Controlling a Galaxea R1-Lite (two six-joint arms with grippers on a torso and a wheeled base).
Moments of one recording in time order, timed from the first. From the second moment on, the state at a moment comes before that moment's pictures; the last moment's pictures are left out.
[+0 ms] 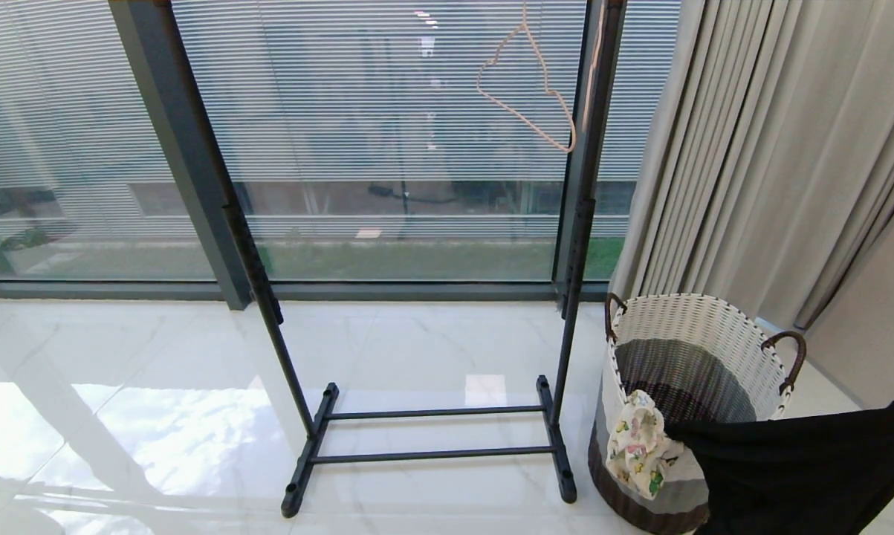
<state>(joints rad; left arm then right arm) -0.01 0.00 -0.01 0.01 -0.04 0.11 0.34 1.05 -1.14 0.84 0.23 -0.74</state>
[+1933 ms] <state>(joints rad) -1.26 2.12 -1.10 -0.56 0.41 -0.35 0.48 1.21 -1.01 0.47 0.30 -0.55</state>
